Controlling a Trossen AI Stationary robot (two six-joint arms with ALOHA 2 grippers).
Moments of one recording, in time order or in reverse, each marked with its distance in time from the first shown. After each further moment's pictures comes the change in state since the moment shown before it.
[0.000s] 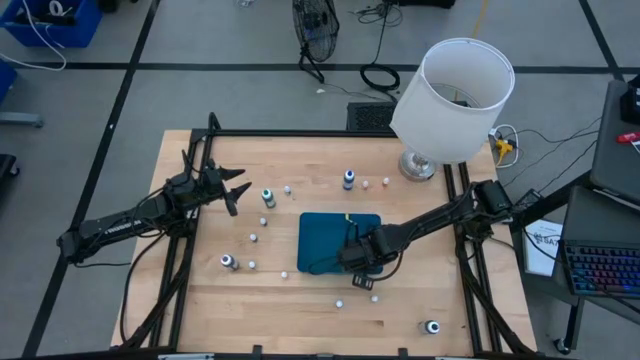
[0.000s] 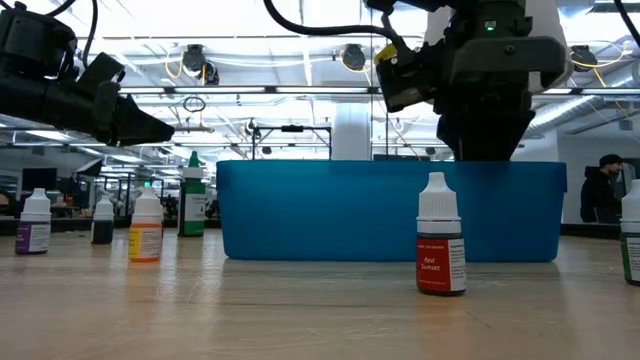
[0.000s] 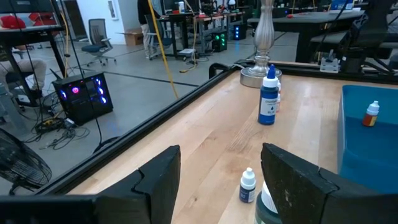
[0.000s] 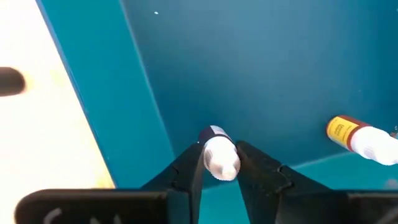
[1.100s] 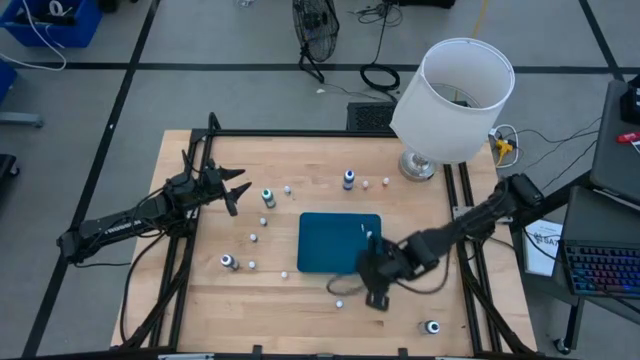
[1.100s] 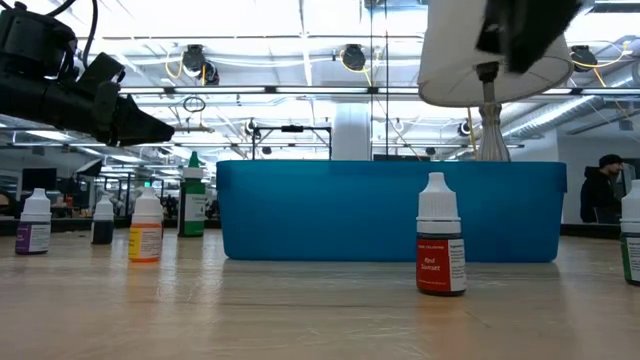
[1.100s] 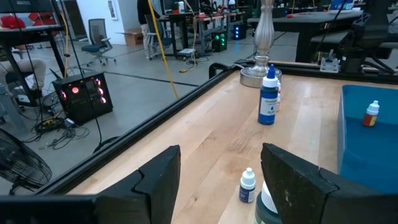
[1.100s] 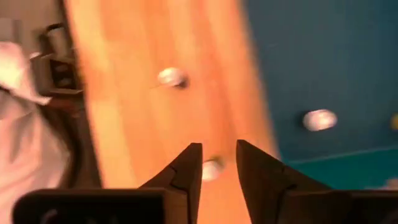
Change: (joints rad) left arm 0.000 0.000 0.000 0.000 0.000 0.000; right arm 0.198 -0.227 -0.001 0.115 0.004 0.167
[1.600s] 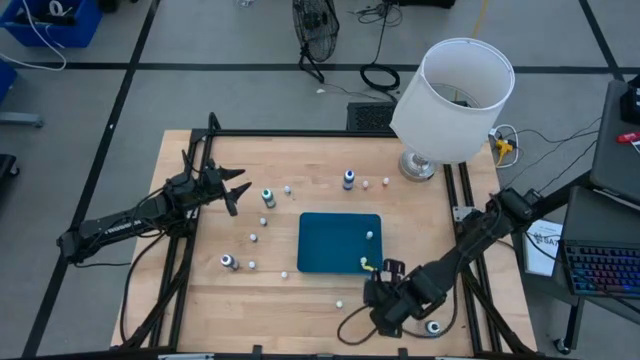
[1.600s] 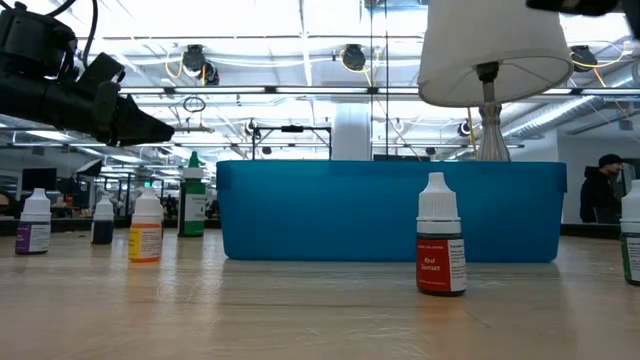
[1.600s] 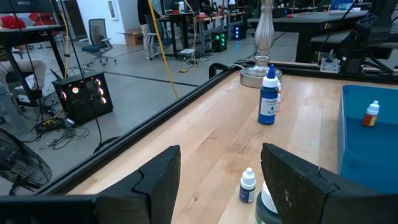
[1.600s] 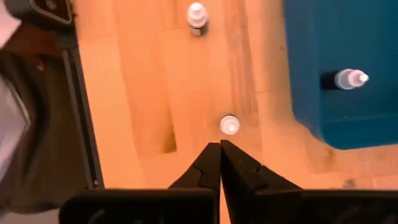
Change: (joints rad) left arm 0.000 0.000 0.000 0.000 0.000 0.000; right arm 0.165 0.159 0.199 -0.244 0.076 0.037
